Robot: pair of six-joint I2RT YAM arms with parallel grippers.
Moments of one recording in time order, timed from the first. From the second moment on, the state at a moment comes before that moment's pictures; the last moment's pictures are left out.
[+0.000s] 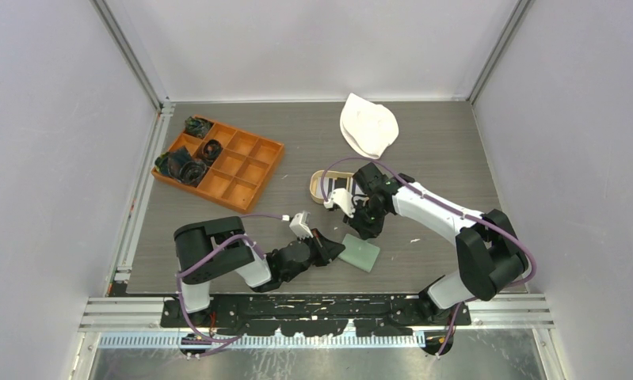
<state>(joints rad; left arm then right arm) -1.19 1.87 0.44 1.13 -0.37 -1.13 0.57 1.48 0.94 -0.79 -0.31 -0.65</state>
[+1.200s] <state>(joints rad) -1.19 1.87 0.44 1.13 -0.37 -1.13 0.64 1.52 0.96 -0.83 -0.36 -0.66</state>
